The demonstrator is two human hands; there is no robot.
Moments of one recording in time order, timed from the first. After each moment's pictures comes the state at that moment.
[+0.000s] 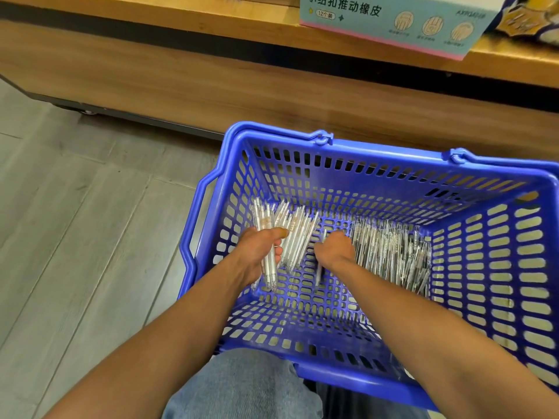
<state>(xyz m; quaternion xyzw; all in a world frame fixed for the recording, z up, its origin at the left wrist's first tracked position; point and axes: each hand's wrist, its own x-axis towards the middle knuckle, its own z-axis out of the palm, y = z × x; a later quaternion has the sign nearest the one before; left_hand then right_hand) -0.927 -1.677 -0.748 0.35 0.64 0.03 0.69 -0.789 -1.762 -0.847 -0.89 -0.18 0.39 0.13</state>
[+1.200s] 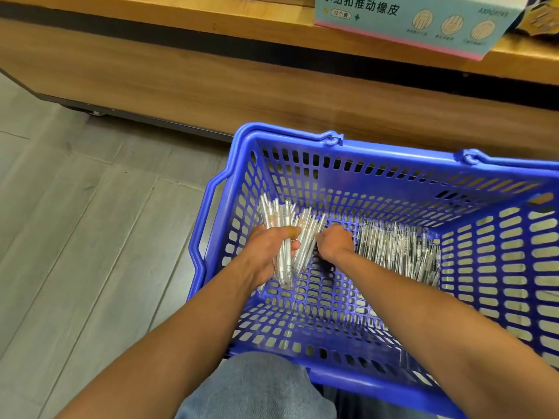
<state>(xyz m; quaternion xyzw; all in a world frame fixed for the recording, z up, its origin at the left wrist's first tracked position) -0.923 -1.678 -0.736 0.34 0.61 0.05 0.72 -0.786 -1.740 -0.853 -0.87 -0.23 0.41 0.16</state>
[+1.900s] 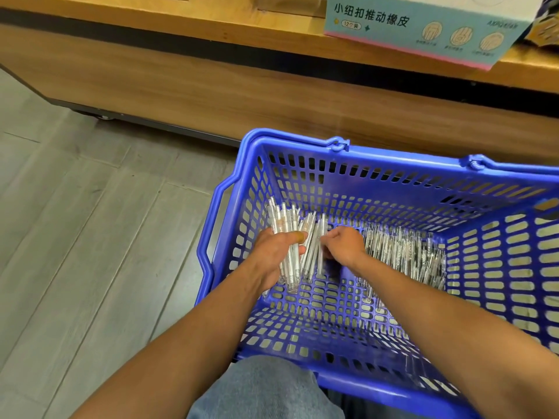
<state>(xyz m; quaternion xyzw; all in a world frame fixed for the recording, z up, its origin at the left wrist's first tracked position) -0.923 -1.679 -0.740 0.35 0.58 0.08 0.73 -0.774 -1.747 -0.848 -0.82 -0.22 0.46 0.27</state>
